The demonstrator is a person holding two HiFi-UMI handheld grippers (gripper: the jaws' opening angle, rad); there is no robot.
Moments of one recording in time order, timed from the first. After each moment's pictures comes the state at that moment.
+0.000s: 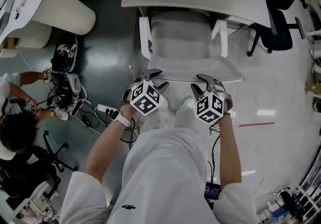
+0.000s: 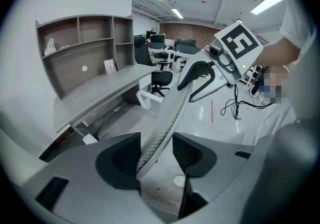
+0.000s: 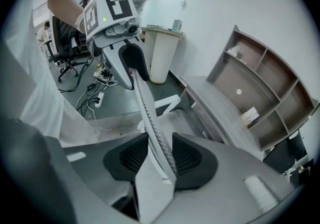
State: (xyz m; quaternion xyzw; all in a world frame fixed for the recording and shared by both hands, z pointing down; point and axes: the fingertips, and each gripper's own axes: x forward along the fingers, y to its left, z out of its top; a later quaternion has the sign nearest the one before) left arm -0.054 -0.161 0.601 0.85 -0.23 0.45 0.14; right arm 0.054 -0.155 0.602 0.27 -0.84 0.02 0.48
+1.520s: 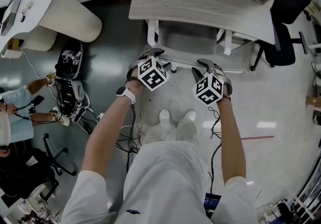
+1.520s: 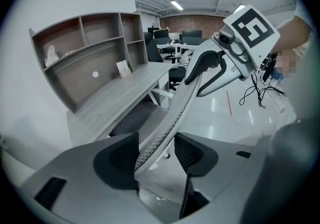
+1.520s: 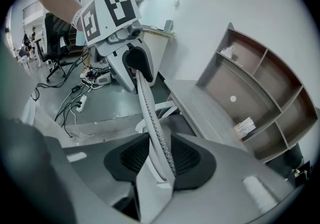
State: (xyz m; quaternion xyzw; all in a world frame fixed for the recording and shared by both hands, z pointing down) left arm -0.077 -0.319 0.613 0.83 -0.26 0.49 0.09; right arm 0.029 -0.299 0.607 0.29 -0.84 0.00 0.46
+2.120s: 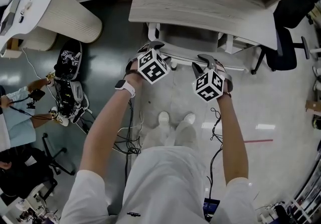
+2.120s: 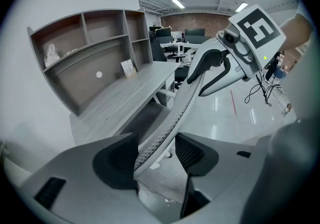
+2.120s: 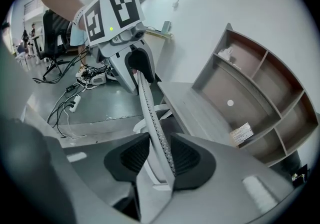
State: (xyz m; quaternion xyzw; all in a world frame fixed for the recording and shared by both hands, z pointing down) left arm -0.083 -0.375 0.612 0.82 -0.27 0.49 0.08; right arm 0.022 -0.352 0.604 0.30 -0.84 -0.02 0.46
